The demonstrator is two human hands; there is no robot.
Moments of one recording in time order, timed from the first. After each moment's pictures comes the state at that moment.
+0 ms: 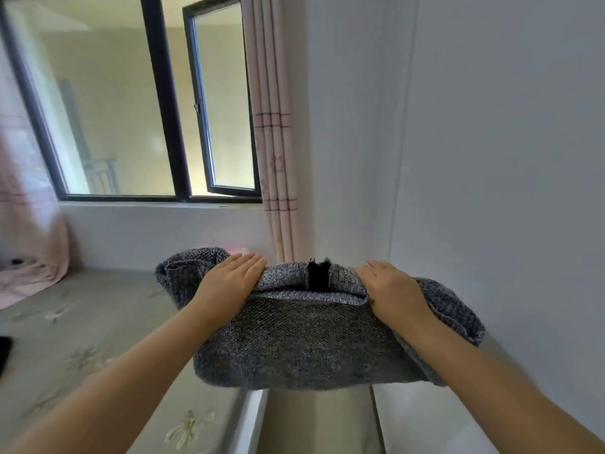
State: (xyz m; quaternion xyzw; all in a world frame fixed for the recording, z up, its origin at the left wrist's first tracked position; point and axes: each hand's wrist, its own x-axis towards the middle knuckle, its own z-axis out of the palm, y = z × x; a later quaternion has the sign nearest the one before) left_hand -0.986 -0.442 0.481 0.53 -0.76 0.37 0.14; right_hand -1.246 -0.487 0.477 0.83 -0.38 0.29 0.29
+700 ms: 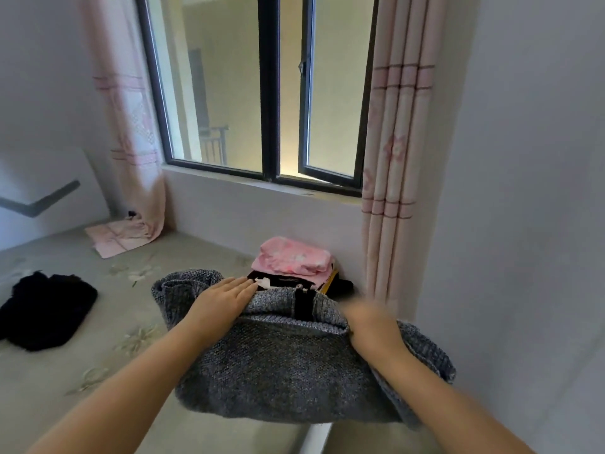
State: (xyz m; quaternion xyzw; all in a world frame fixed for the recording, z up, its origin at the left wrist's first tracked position) left_hand -0.745 -0.682 0.384 0.76 -0.63 0.18 -0.03; right_hand -0.976 -0.821 0.373 0.93 -0.32 0.14 0.03
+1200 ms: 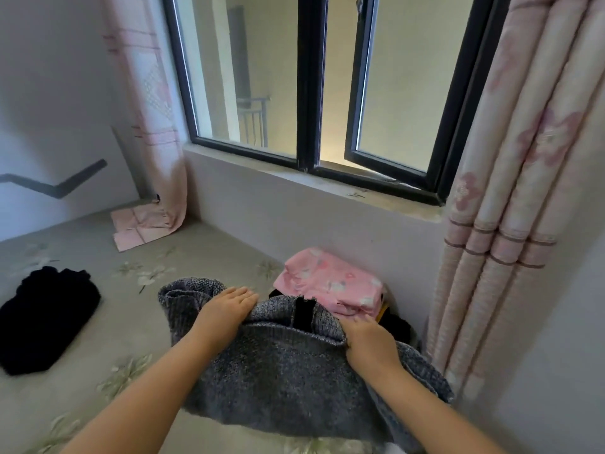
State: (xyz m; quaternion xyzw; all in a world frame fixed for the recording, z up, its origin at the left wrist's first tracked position) left_hand -0.544 -0.906 0.335 0.84 -0.54 0.08 -0.02; right_hand -0.740 -1.060 0.322 0.95 -0.29 0.04 -0.05
